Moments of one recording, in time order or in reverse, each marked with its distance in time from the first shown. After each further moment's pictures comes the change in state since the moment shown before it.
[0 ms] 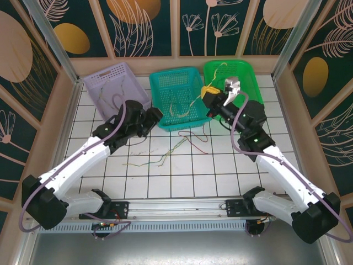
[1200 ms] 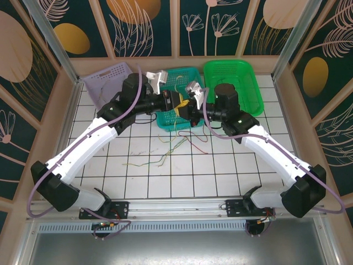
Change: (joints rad) left arm -0.030 0.203 0.354 0.084 0.369 0.506; right arm 0.119 0.262 0.262 -0.438 -0.323 -0.295
